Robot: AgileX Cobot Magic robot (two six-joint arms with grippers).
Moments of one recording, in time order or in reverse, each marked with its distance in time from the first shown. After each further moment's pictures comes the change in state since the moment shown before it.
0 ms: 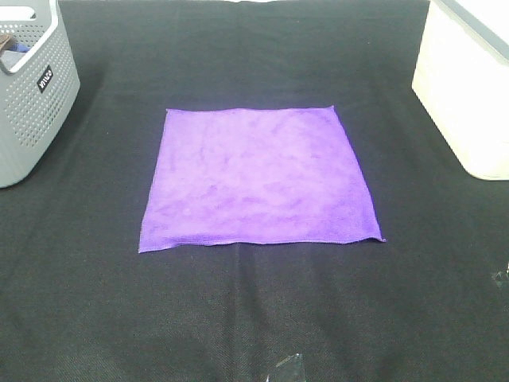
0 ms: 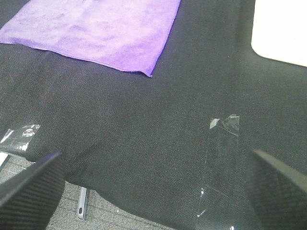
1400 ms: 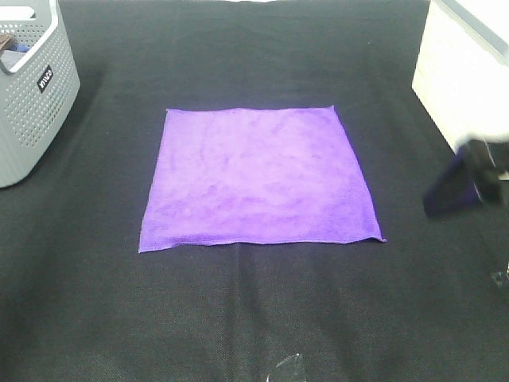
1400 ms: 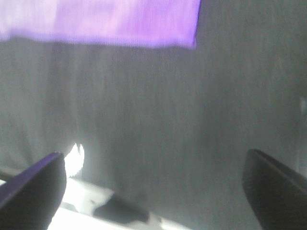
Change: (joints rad) left arm 0.000 1.110 -0.342 -0.322 -0.049 0.245; right arm -0.064 1.174 -0.290 0.279 -0.288 -0.003
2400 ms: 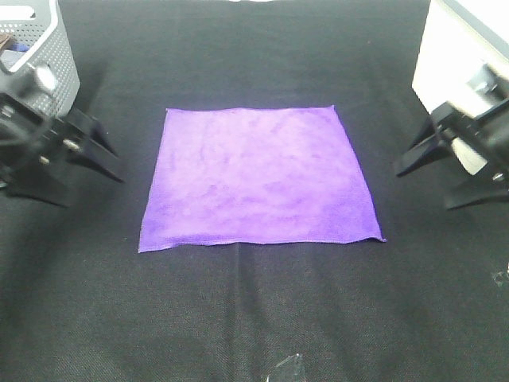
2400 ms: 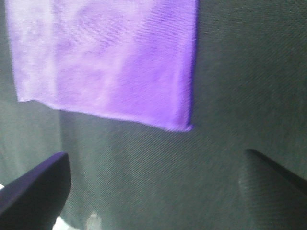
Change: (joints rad) left arm -0.020 0.798 -0.271 -0.479 -0.151 0.347; right arm -0.284 0.705 -0.330 0.404 0.117 -0.440
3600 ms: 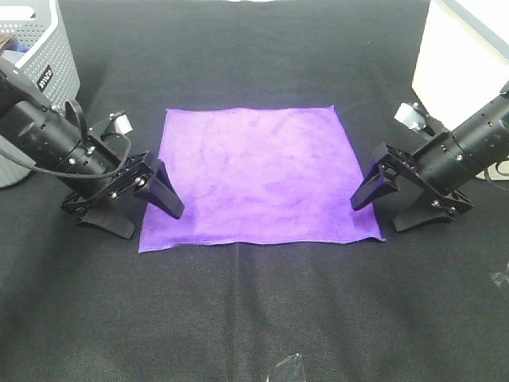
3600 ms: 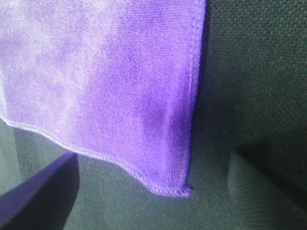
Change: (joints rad) left arm -0.131 0.258 -0.129 -0.026 0.008 -0.030; right arm 0.140 0.212 -0.069 0.024 -0.114 -0.026
